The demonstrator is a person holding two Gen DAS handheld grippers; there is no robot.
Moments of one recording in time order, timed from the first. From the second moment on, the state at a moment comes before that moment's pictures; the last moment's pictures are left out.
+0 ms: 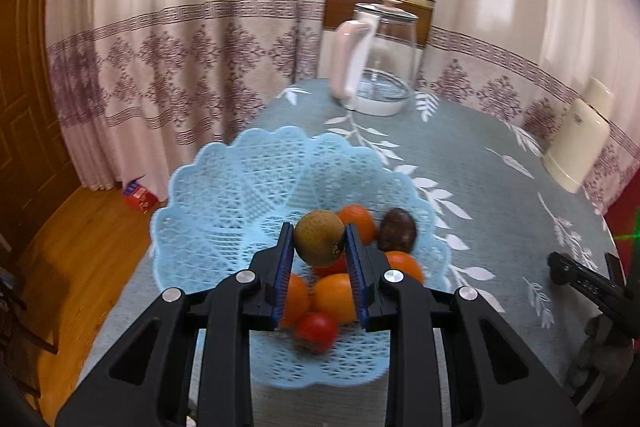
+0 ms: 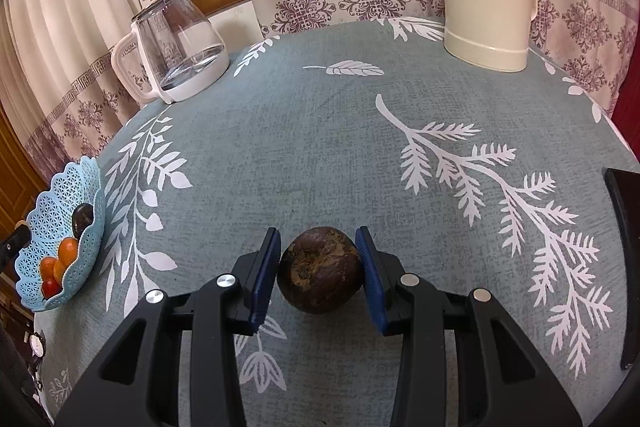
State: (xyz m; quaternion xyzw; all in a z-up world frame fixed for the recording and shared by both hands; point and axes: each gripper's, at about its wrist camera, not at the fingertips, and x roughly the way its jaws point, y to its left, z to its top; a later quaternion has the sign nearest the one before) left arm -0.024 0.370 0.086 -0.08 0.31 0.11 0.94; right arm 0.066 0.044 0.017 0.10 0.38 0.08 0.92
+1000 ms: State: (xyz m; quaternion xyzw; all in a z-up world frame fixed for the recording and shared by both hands) left arm -0.051 0.411 0.099 -0.11 0.27 0.17 0.94; right arm 0.038 0.102 0.052 0.08 0.36 0.17 0.92
